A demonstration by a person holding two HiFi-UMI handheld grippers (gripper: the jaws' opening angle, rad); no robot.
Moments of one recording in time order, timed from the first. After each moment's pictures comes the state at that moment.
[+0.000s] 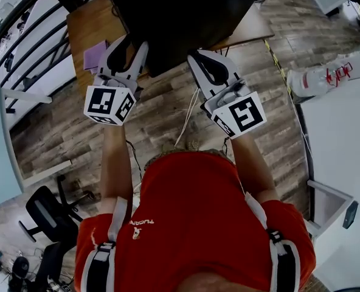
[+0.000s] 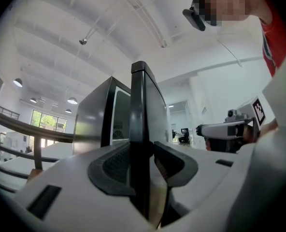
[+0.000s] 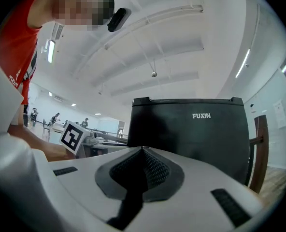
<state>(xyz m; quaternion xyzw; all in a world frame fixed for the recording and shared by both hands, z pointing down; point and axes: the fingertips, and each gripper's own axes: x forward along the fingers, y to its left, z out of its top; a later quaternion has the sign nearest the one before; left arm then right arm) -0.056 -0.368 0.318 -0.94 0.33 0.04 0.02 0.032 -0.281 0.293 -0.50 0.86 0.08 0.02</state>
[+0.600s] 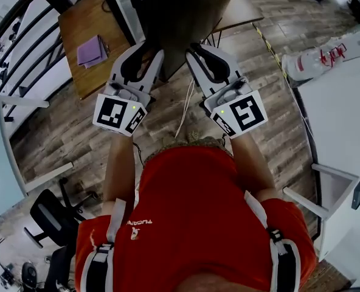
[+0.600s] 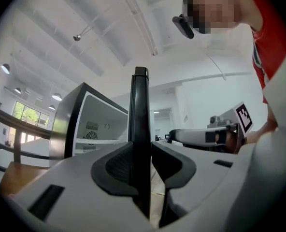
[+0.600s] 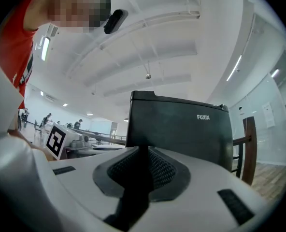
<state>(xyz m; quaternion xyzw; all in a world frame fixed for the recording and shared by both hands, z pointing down) -0.031 -0.274 0.317 -0.97 0.24 0.07 0.01 0.026 -0.227 0.290 -0.54 0.84 0.07 0.03</state>
